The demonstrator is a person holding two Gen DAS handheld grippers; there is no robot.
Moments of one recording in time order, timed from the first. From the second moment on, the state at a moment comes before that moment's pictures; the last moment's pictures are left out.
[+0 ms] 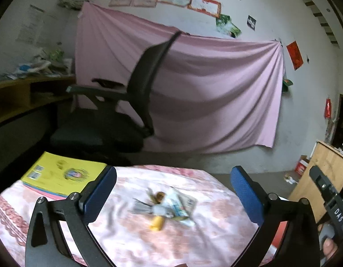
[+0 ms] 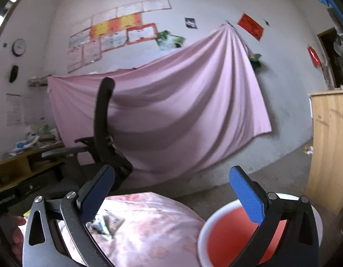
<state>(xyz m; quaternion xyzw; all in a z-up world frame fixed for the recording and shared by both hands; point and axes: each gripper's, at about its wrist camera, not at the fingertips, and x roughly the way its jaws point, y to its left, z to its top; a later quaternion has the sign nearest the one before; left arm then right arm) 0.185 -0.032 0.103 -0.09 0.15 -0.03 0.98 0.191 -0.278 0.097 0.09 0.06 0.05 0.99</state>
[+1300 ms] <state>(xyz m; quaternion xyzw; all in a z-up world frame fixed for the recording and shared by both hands) 0.241 -0.008 0.016 0.00 0.33 -0.11 0.94 0.265 -0.176 0.037 -0.01 0.25 0.18 0.95</state>
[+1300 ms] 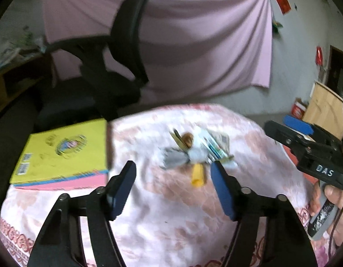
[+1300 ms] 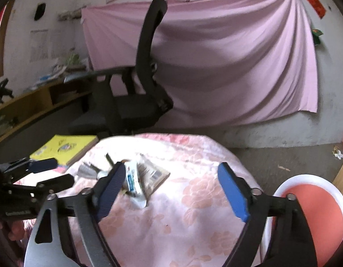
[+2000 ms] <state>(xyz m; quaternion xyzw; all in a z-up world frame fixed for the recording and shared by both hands) 0.275 -0.011 -0.014 -0.07 0.42 -0.14 0.89 0.296 -0.162 0.003 -0.02 0.39 0.22 0.89</state>
